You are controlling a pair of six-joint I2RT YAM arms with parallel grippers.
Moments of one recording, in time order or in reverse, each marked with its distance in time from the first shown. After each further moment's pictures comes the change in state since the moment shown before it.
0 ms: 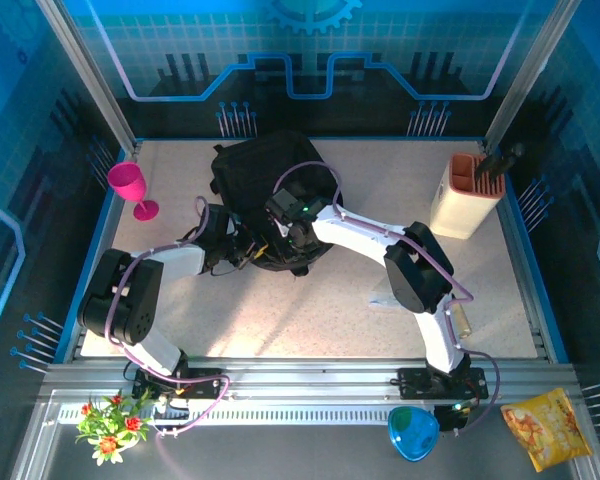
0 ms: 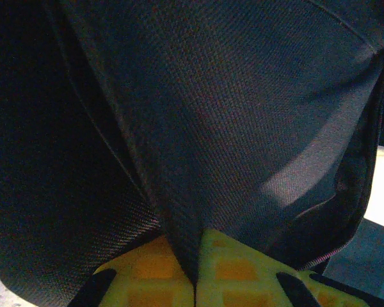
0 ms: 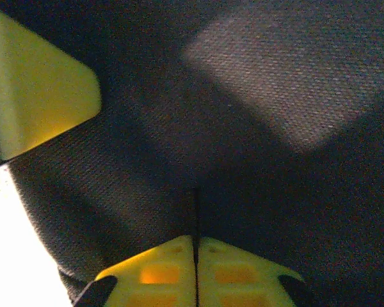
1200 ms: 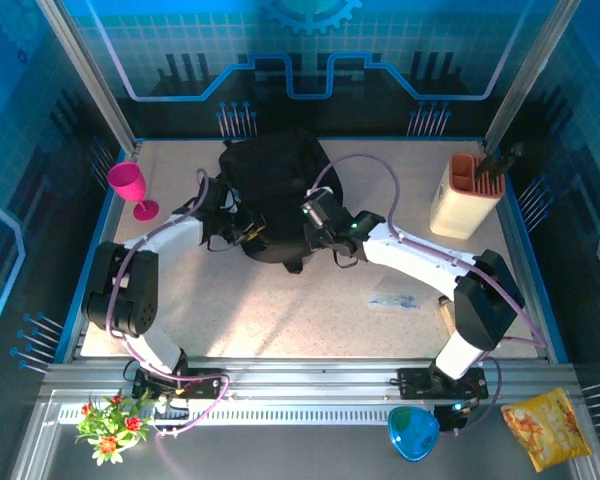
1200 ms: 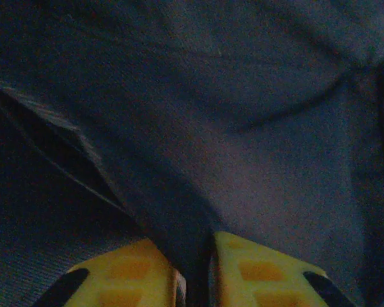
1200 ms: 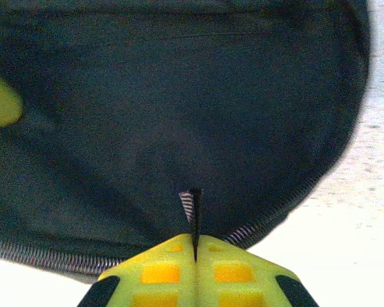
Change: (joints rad) left arm 0.053 0.051 0.301 -0.354 -0.045 0.234; right arm -0.012 -0.438 -0.402 0.309 0.264 0.083
